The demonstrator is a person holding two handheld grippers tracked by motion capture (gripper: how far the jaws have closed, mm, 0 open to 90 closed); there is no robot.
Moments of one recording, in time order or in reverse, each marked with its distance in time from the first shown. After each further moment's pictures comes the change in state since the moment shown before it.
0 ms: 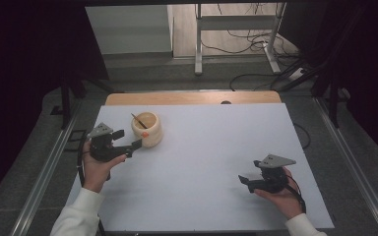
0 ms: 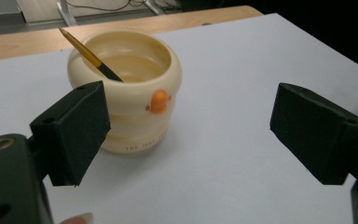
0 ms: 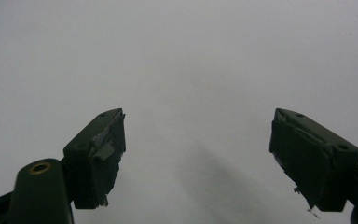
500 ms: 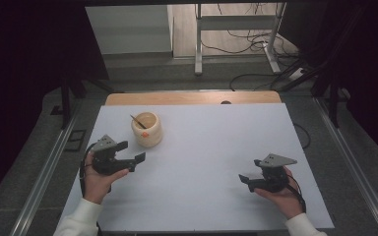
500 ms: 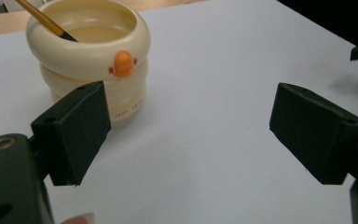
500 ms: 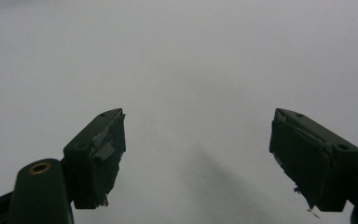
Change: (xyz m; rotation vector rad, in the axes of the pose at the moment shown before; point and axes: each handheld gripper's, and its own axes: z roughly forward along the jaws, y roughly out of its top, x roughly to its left) left arm -0.023 -0.026 -0.005 0.039 -0.028 0.045; right arm -0.001 0.002 -0.002 -0.015 -0.006 0.008
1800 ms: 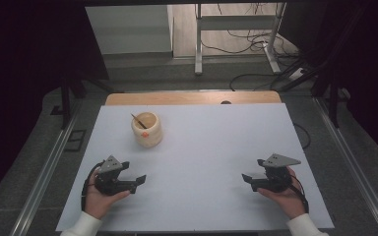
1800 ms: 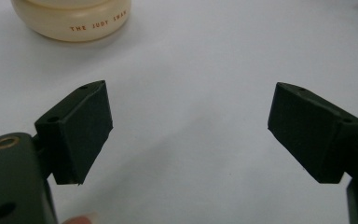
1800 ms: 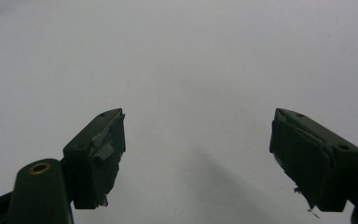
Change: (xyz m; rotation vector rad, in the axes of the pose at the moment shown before) left arm -0.006 -0.053 0.008 0.119 0.005 0.037; right arm -0.006 -0.004 -0.005 -0.005 -0.019 0.003
